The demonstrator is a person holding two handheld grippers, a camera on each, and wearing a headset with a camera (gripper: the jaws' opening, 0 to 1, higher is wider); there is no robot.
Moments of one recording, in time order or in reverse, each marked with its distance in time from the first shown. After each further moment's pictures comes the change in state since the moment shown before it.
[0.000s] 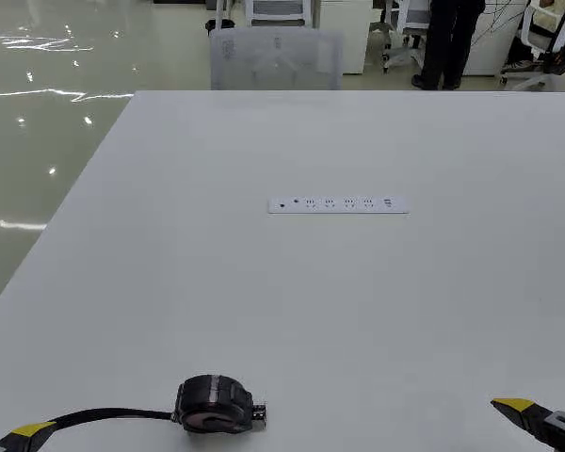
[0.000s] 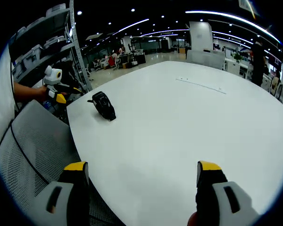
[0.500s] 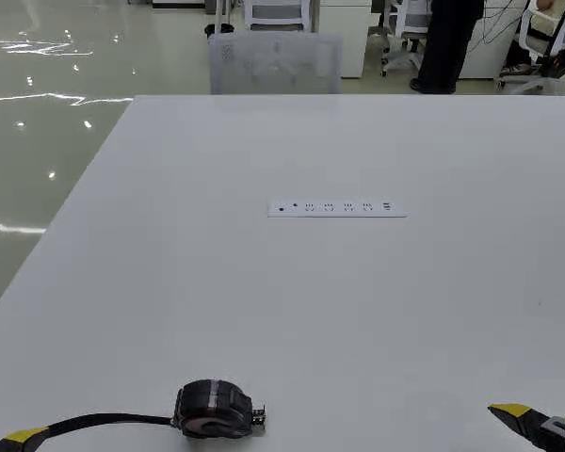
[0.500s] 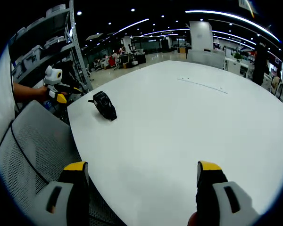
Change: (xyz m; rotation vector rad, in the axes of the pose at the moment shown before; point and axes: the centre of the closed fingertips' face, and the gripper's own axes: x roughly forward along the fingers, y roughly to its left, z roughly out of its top) left arm -0.002 0.003 -0.001 0.004 0.005 0.007; right arm 0.001 0.002 -0.001 0.004 0.004 0.006
